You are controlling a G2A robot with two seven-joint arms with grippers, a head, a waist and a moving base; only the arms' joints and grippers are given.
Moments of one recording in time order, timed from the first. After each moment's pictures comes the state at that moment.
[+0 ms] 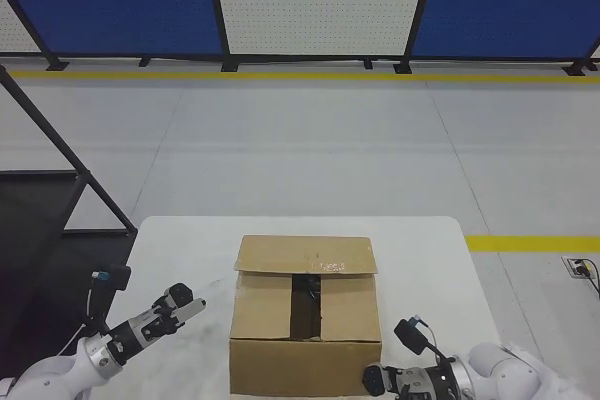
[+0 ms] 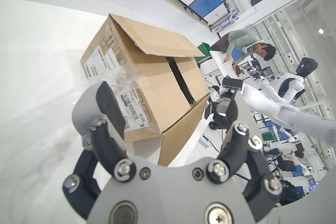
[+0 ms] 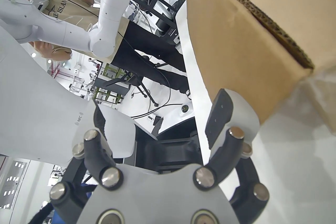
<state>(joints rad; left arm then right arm) 1.30 -1.17 -1.82 -1.78 0.09 -0.44 -0.97 -0.77 -0.71 0.59 -1.42 0.37 -0.96 0.86</state>
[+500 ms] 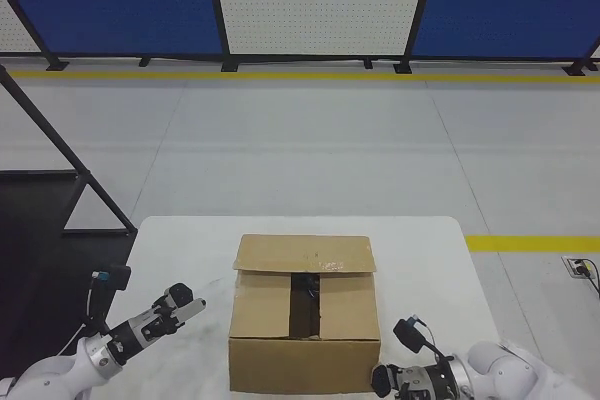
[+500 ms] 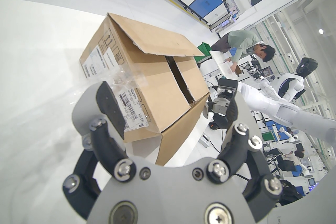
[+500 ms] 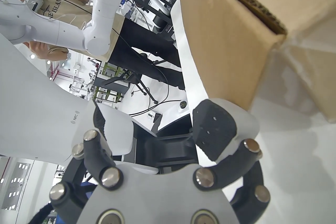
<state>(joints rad) 1.30 -1.17 -1.82 -1.78 0.09 -0.44 -0.97 -0.71 -0.72 0.52 -1.38 0.37 -0.97 0.85</state>
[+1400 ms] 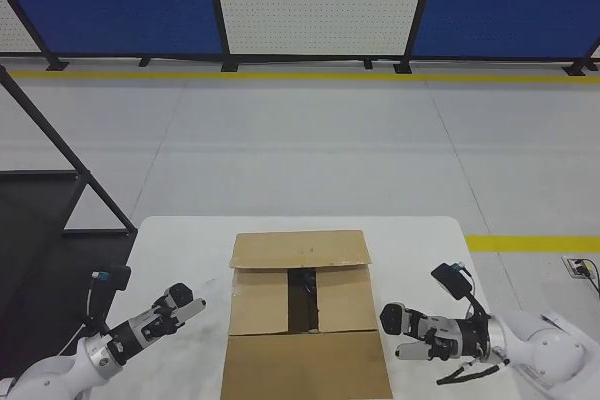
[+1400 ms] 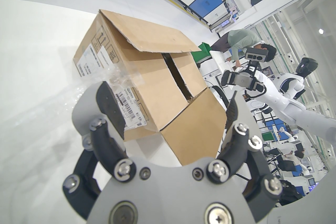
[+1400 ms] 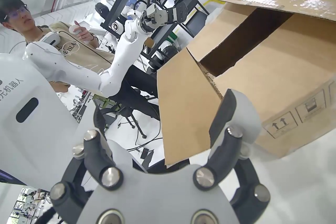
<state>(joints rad) 1.30 -1.17 -1.82 -1.78 0.09 -0.44 -0.97 -0.73 -0.60 0.74 -1.57 0.45 -0.86 0.73</state>
